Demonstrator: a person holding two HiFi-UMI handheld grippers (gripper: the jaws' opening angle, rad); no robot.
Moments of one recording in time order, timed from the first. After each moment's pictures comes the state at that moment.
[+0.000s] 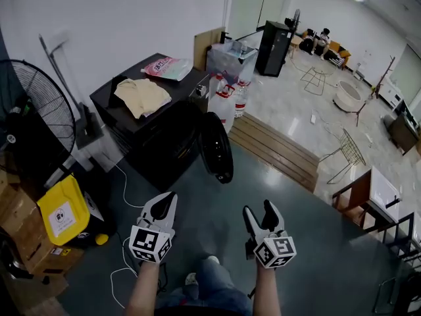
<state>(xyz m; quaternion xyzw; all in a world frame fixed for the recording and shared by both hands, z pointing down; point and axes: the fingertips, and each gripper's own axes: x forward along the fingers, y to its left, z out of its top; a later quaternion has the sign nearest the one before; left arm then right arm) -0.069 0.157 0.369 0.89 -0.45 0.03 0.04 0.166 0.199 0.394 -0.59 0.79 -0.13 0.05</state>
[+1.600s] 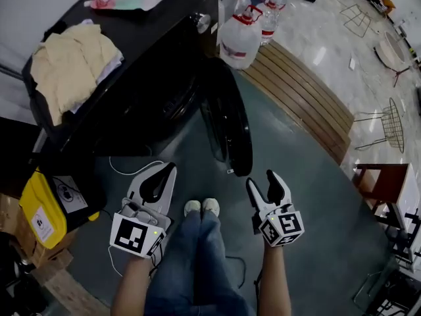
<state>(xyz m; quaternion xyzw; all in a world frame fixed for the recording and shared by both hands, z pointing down) 0.008 -0.156 0.554 0.89 -0.43 0.09 0.10 0.215 -0.122 0.675 -0.54 0.81 -0.24 -0.07</state>
